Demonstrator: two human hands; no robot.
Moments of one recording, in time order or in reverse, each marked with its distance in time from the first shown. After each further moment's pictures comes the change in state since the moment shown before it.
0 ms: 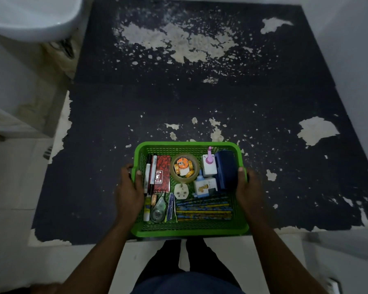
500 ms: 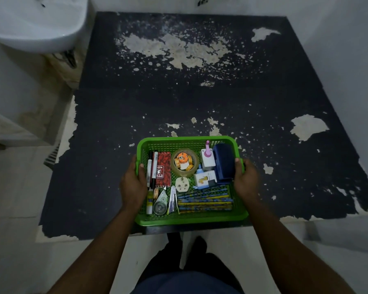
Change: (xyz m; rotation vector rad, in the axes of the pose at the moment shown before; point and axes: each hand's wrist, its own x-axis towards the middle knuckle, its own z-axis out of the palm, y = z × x) left_hand -0.002 0.015 -0.014 -0.021 -0.004 0.094; right_hand -0.004 -0.006 0.005 0.034 0.095 -0.083
